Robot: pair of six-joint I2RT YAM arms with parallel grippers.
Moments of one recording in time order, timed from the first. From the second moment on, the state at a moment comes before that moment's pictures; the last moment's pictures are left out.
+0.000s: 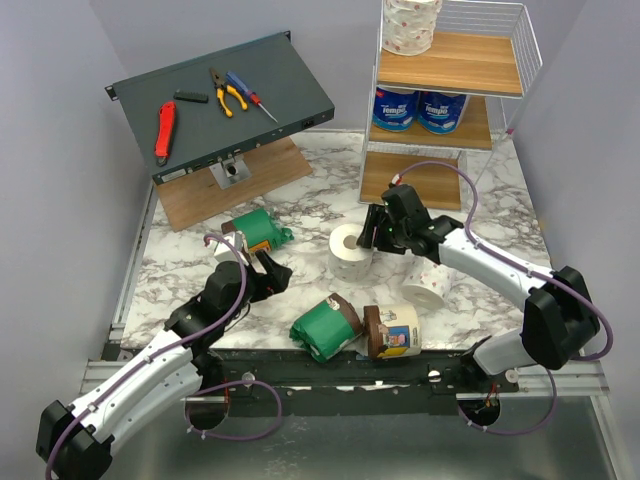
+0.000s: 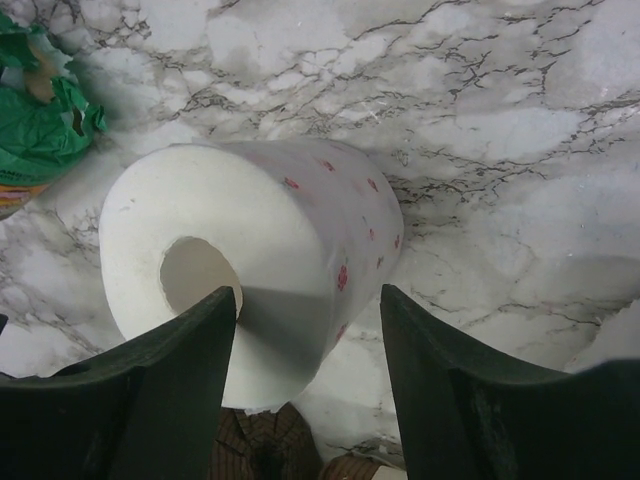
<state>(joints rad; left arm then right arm) -0.66 0.59 0.35 -0.23 -0.22 -0.84 0.61 1.45 1.01 -0.39 0.07 0.68</state>
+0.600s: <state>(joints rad) -0.66 0.60 0.35 -0.23 -0.22 -0.84 0.65 1.47 1.03 -0.41 0.07 0.66</state>
